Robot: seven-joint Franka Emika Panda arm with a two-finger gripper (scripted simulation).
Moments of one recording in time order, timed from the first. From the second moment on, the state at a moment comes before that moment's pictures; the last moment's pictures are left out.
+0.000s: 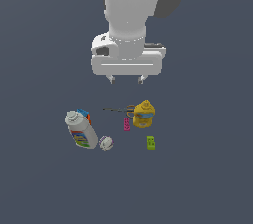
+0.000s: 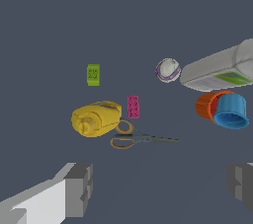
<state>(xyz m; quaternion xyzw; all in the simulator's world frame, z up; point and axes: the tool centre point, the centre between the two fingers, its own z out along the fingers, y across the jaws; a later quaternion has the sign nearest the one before) -0.008 0.001 0.307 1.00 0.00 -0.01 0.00</state>
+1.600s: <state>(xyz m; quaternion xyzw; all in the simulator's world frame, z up) 0.045 -0.019 0.245 0.99 0.12 -0.01 0.01</state>
